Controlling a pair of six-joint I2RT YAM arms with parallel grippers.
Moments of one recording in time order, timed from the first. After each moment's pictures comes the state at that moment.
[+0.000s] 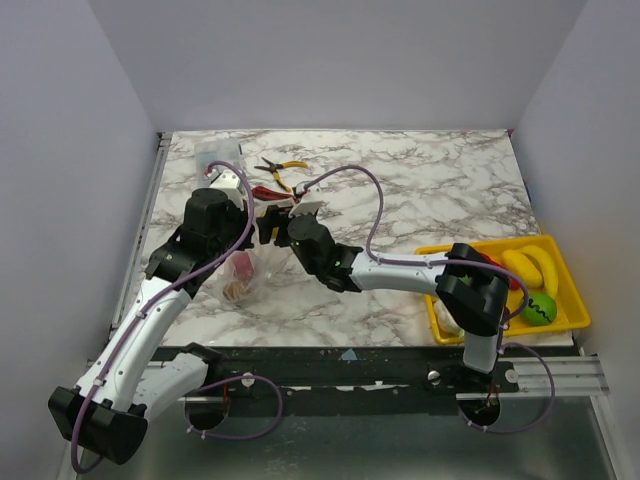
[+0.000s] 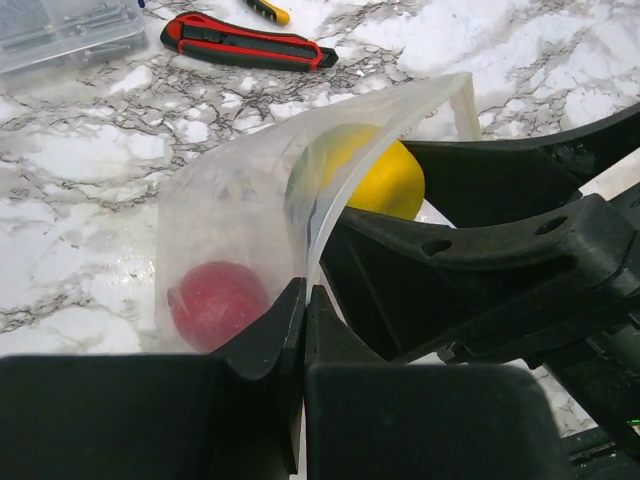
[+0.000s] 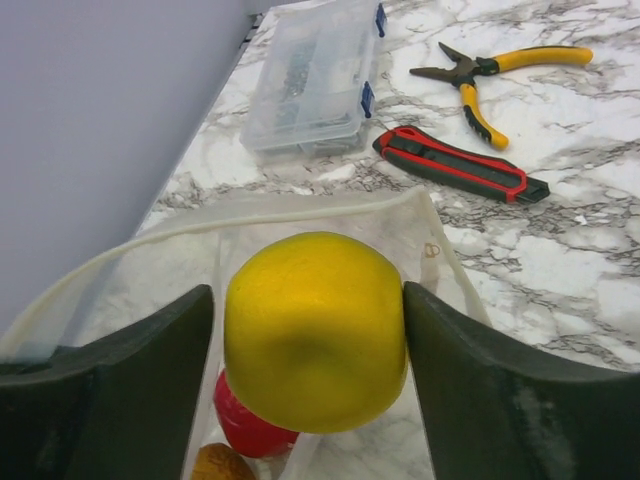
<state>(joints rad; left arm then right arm) -0.38 0.94 0.97 -0.58 -0.04 -0.26 1.09 1.88 1.25 0.45 0.59 0.50</state>
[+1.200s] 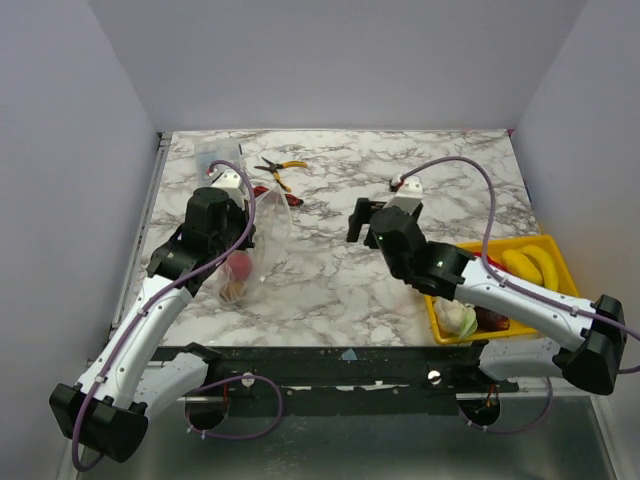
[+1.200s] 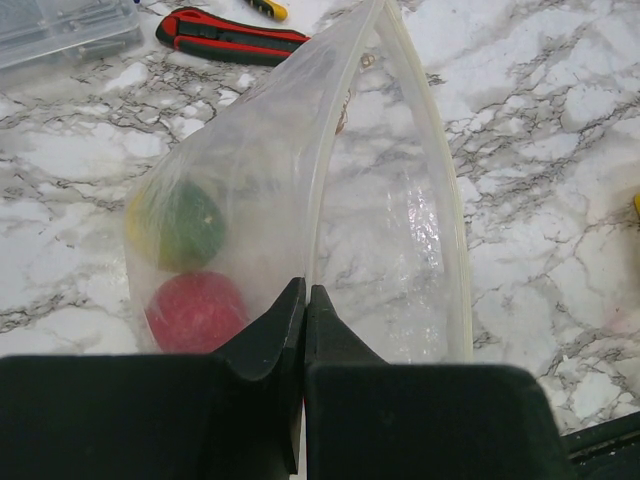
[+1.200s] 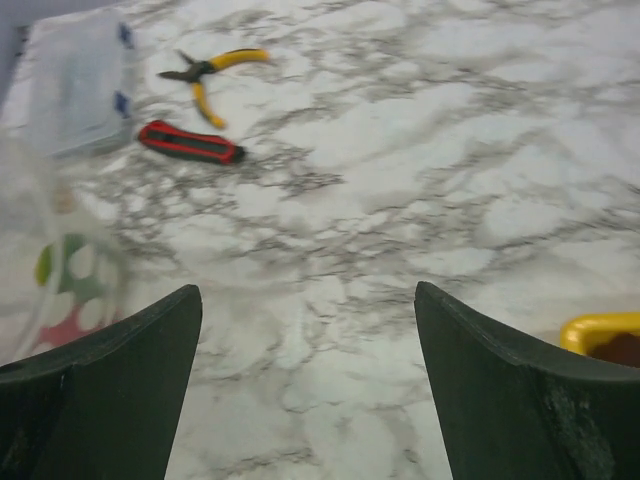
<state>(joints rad) -0.38 0.95 0.97 -0.57 -0.03 -0.26 1.03 1.26 1.07 -0.23 0.74 0.58</state>
